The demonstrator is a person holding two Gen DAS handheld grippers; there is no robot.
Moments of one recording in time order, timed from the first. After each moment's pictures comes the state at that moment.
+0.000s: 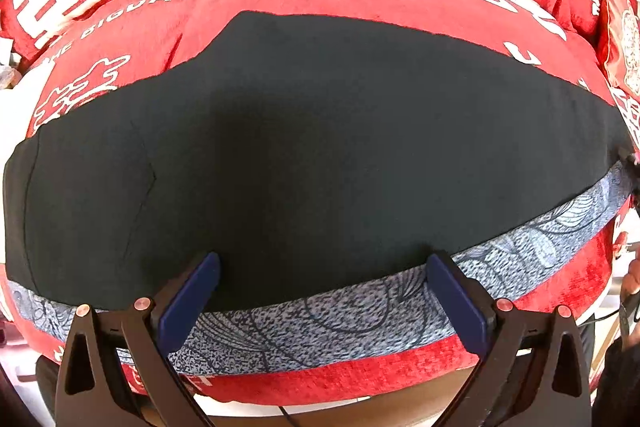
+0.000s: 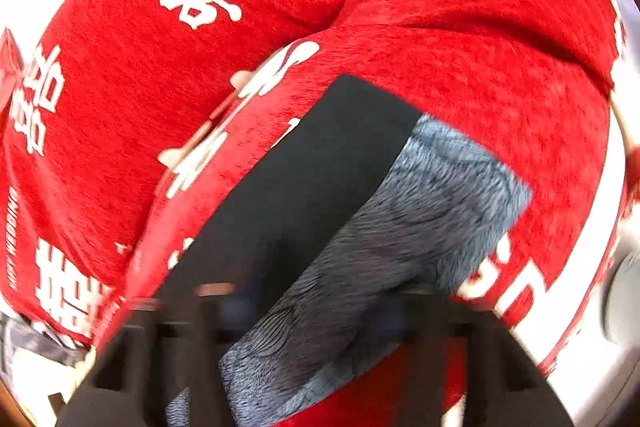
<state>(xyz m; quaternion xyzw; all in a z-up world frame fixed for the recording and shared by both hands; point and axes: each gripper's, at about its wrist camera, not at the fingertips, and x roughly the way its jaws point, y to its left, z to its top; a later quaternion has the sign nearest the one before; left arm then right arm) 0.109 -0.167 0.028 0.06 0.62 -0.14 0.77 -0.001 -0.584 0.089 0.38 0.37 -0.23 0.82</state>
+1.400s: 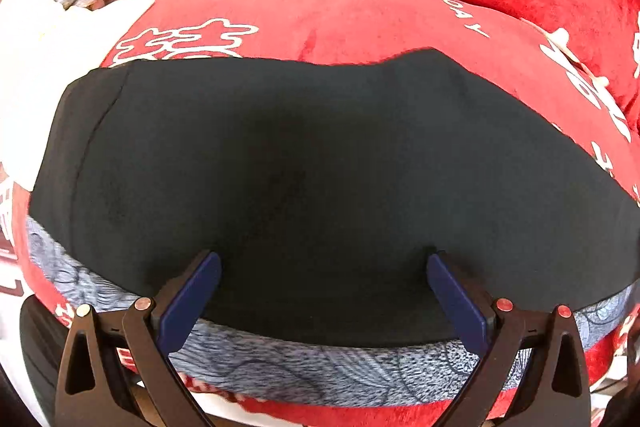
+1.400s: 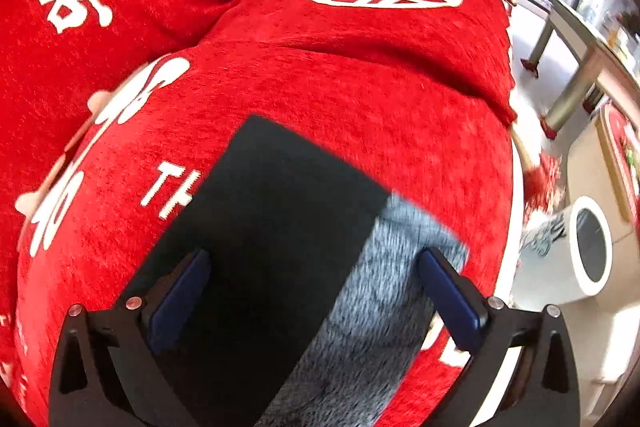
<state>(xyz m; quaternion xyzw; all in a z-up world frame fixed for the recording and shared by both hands) 0.125 -0.089 0.026 -0.03 0.60 0.02 0.80 0.054 -0.601 0.085 0.28 0.44 -0.48 0.70</state>
